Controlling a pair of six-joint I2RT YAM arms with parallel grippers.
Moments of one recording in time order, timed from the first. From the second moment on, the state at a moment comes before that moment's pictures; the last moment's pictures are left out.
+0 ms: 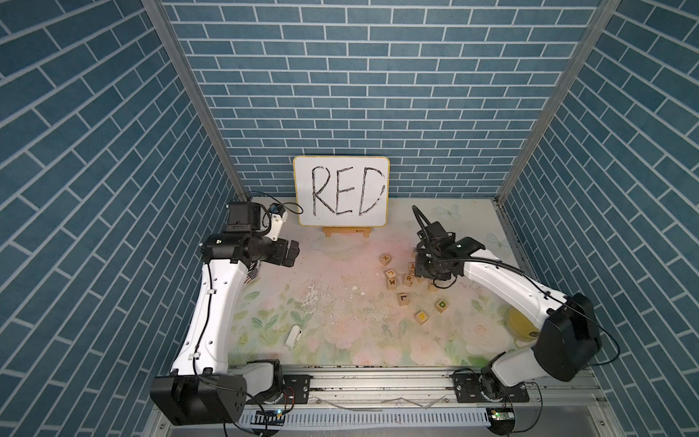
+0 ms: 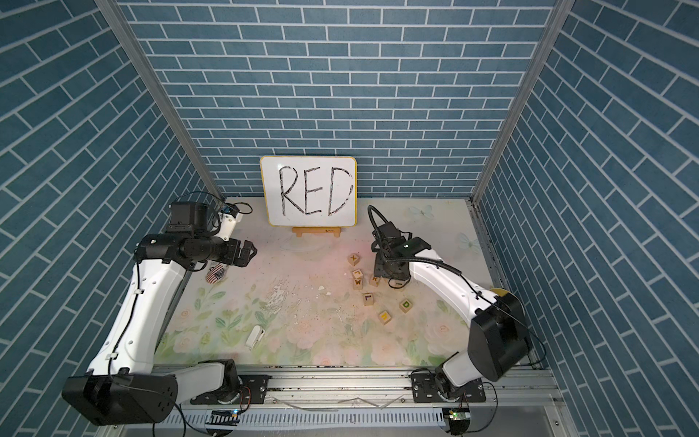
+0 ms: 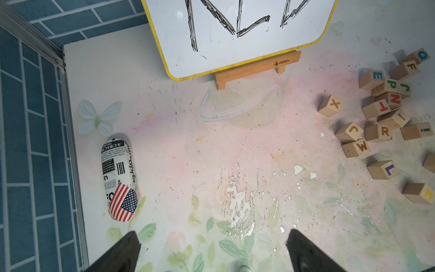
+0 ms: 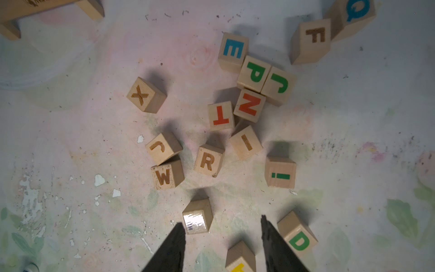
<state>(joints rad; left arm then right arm) 0.01 1.23 1.37 -1.08 0.19 0.24 0.64 1.55 1.24 -0.88 0.10 0.67</state>
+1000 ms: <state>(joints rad) 0.01 1.24 1.31 -1.07 0.26 0.22 0.66 1.90 1.39 -0.92 0.11 0.76</state>
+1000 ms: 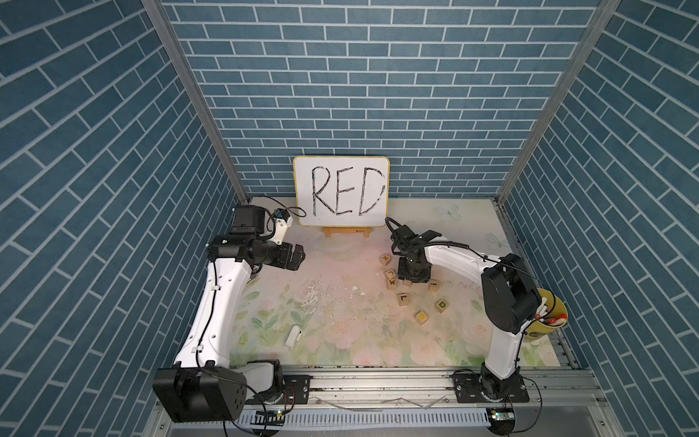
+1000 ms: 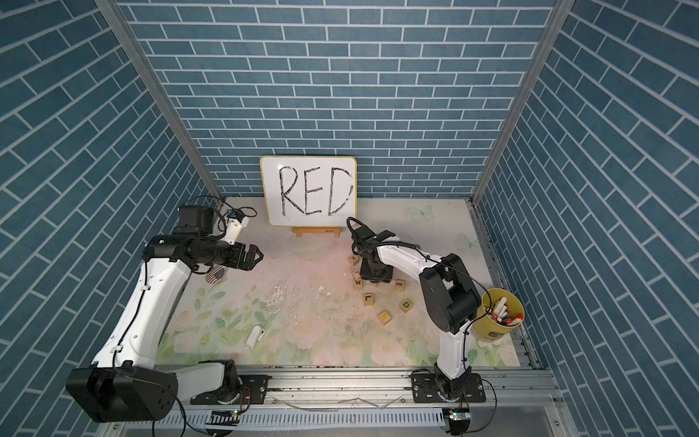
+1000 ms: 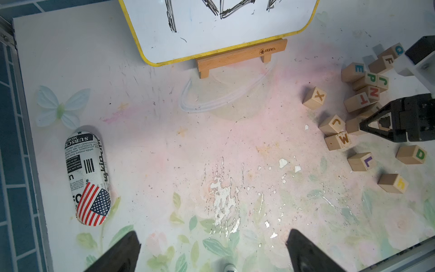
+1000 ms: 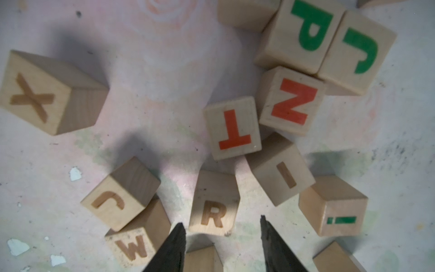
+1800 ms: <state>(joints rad) 0.00 1.21 1.29 -1.07 0.24 0.22 0.65 1.99 1.40 -0.89 0.09 0.76</state>
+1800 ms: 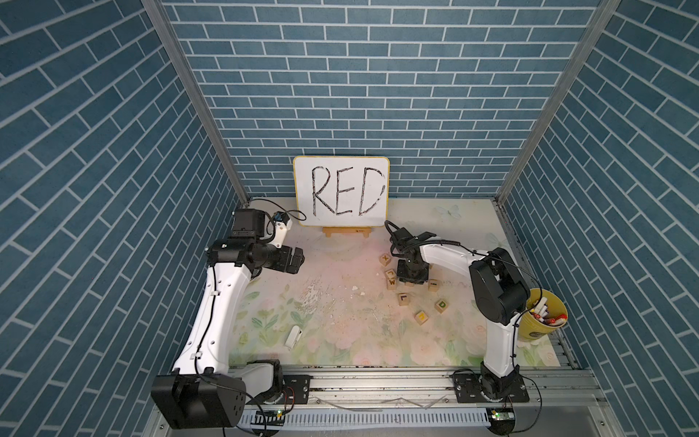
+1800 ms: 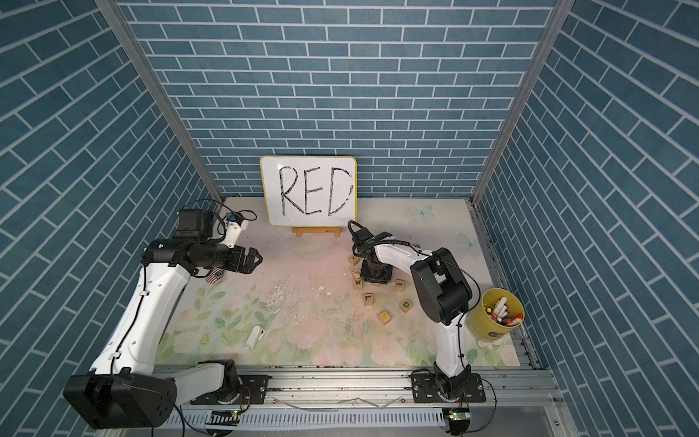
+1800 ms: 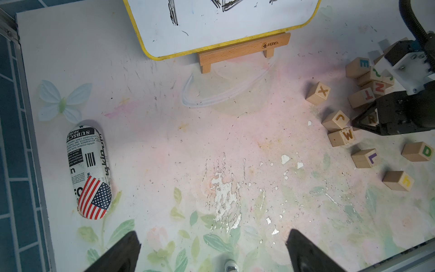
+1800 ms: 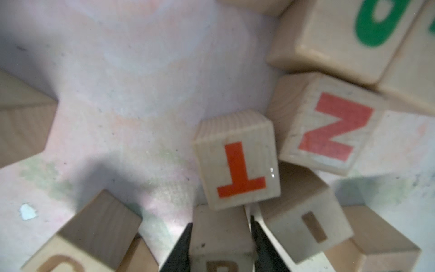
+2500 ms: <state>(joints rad) 0.00 1.19 1.34 -1.11 0.17 0.22 0.67 1.96 1.44 -0.96 0.12 0.72</state>
